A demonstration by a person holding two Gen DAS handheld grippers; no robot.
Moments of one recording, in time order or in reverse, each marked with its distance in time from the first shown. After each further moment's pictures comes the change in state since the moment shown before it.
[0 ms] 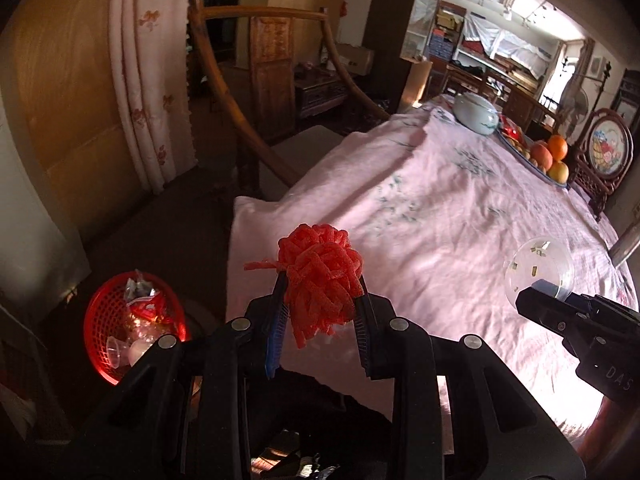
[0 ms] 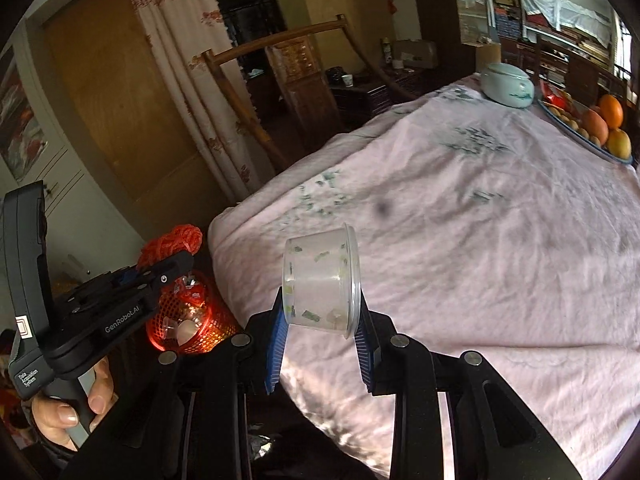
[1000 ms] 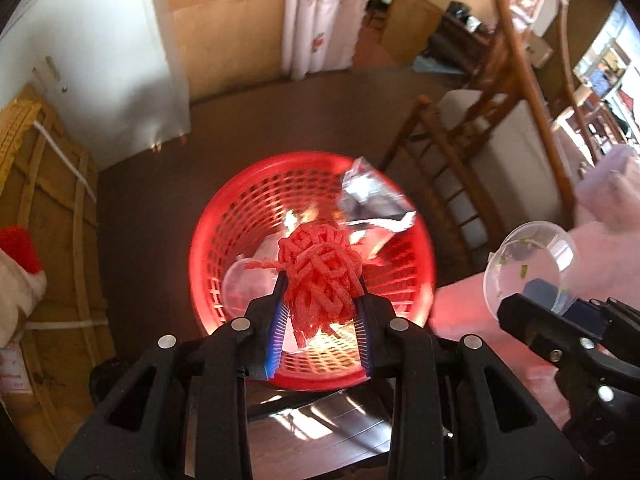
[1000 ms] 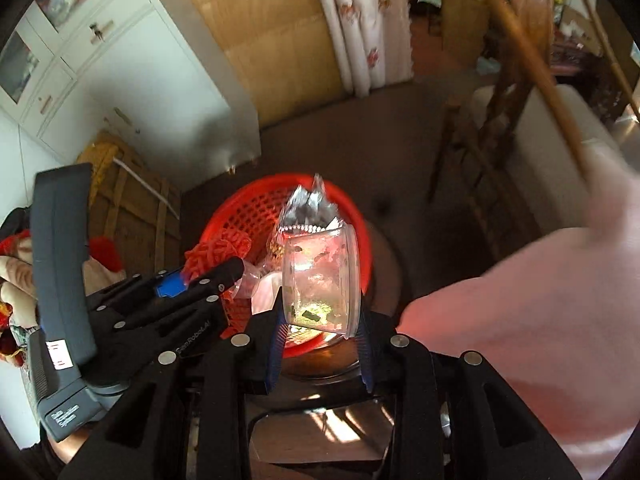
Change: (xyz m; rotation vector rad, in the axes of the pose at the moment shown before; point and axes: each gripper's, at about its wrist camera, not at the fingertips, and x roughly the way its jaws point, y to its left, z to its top) left arm 0.091 0.261 -0.074 -0.447 0.277 0.313; right arm 0.269 0.252 -0.004 -0.346 0.439 0.235
